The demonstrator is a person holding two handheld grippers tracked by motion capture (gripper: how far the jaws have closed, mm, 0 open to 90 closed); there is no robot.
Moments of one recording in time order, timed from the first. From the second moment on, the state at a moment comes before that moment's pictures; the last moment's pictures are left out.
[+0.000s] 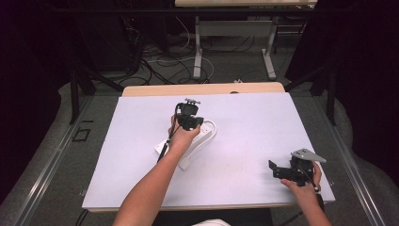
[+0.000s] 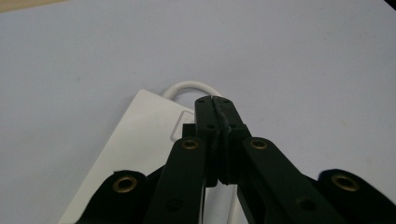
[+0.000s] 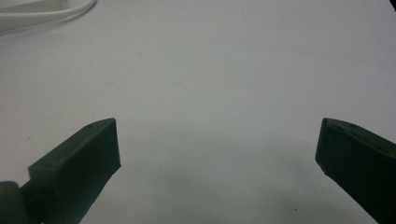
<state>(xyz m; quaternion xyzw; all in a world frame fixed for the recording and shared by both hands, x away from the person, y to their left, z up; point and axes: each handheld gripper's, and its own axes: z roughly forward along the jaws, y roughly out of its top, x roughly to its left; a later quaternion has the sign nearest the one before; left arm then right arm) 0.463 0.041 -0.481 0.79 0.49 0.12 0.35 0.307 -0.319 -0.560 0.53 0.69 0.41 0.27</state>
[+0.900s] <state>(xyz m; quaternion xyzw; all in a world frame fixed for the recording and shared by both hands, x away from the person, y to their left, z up) 0.480 0.023 -0.516 0.80 0.50 0.10 0.31 0.308 -0.320 -0.561 0.53 0.69 0.41 0.27</state>
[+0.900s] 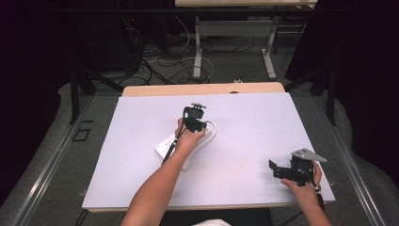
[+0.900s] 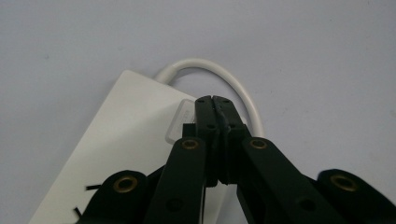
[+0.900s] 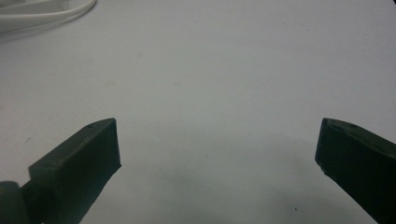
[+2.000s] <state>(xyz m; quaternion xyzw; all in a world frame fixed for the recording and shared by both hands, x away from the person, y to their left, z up) 0.482 0.021 -0.520 0.79 0.51 0.11 0.31 0.307 -0.321 -0.559 0.54 0.69 0.40 0.26</state>
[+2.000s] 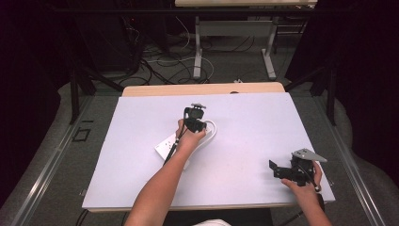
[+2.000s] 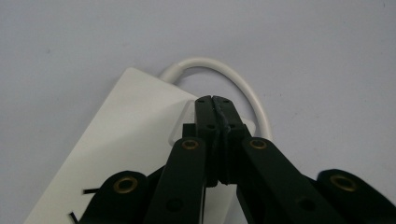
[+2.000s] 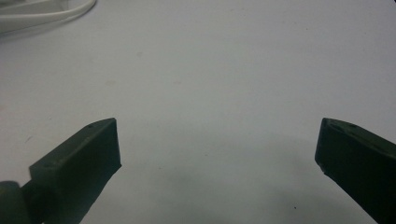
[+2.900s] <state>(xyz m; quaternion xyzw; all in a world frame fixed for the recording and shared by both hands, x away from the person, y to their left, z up) 0.482 0.028 -0.515 0.79 0.52 0.12 0.31 0.306 -0.321 -0.559 0.53 0.69 0.41 0.26</state>
